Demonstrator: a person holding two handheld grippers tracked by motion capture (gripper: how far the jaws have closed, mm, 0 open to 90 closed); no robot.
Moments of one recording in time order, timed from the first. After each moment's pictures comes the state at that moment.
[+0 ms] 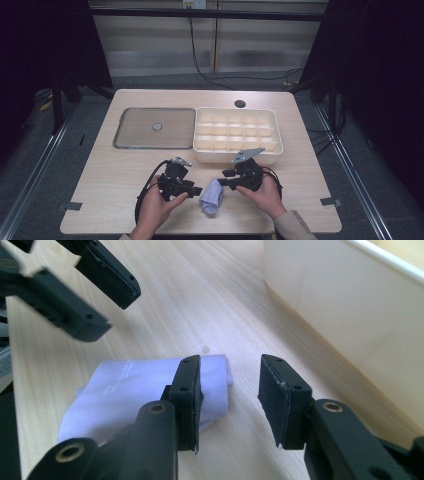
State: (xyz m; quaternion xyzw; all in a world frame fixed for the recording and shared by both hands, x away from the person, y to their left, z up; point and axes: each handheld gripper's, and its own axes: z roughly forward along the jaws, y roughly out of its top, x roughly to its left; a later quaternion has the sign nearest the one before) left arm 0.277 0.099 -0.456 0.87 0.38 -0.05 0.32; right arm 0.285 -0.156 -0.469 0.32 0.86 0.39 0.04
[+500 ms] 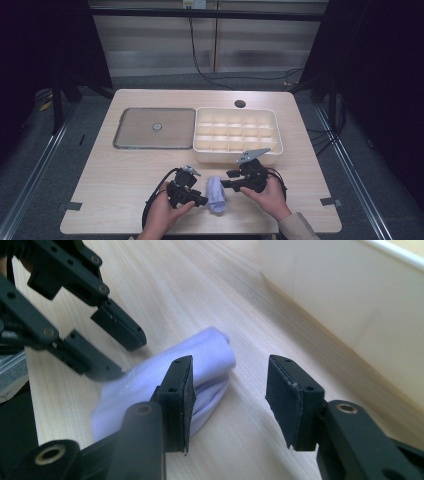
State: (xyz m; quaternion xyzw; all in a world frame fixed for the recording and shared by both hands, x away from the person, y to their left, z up) left arm 0.264 0.071 -0.473 0.89 0.35 -0.07 0.30; right arm 0.280 -0.166 -0.466 0.34 0.85 0.39 0.02
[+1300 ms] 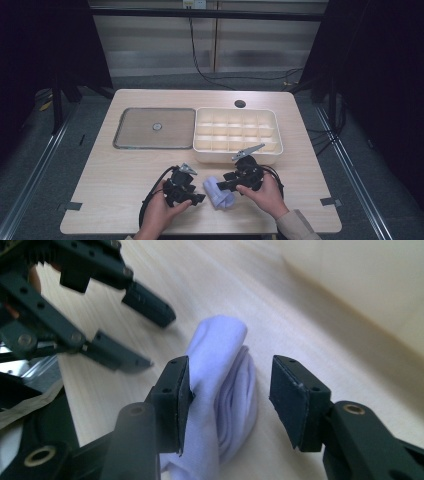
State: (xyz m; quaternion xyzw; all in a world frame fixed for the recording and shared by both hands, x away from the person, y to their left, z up) left arm 0.271 0.092 -0.473 0.89 0.34 -0.01 0.31; right arm 0.287 -0.154 -0.464 0.38 0.85 0.37 -0.05
